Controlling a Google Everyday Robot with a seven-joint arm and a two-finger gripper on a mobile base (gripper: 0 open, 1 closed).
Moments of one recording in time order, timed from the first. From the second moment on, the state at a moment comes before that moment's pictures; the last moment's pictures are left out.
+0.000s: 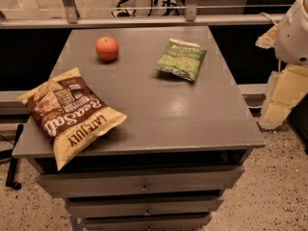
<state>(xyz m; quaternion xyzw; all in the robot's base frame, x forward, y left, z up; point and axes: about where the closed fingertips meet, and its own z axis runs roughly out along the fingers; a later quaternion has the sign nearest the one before) 0.438 -0.217 0.977 -0.60 0.78 -0.03 0.16</state>
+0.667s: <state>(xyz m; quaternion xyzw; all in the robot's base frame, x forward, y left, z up) 0.451 -0.200 0.974 -0.61 0.77 -0.02 0.19</state>
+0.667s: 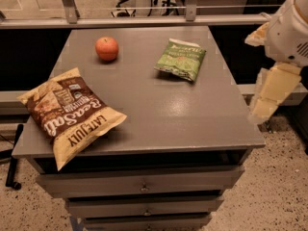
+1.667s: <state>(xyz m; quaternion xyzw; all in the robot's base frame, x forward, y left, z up) 0.568 -0.058 0.963 -0.63 0.69 0.08 0.34</state>
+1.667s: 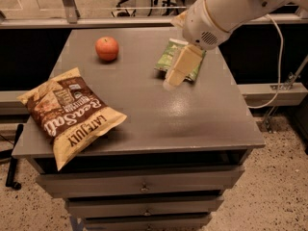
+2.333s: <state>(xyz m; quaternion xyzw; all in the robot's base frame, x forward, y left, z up) 0.577 -0.041 0.957 -0.63 0.68 0.11 0.36</state>
